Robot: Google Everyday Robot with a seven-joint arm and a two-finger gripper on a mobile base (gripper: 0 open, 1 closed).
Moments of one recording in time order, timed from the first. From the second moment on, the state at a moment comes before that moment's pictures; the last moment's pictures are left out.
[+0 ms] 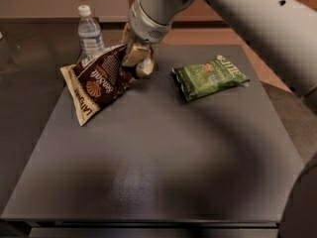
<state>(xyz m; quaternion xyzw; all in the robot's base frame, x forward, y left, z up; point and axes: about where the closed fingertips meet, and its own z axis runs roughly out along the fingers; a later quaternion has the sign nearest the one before) 0.626 0.075 0.937 -0.79 0.54 0.05 0.30</state>
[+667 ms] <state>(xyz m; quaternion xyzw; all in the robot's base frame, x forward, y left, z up) 0.646 0.071 0.934 -0.78 0.54 0.04 0.31</state>
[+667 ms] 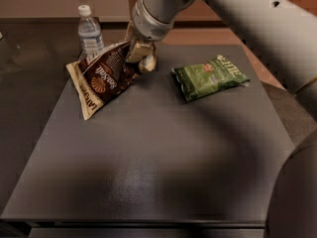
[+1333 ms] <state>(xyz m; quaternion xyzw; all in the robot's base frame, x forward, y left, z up) 0.646 0.074 0.931 -0.79 0.54 0.04 0.31</state>
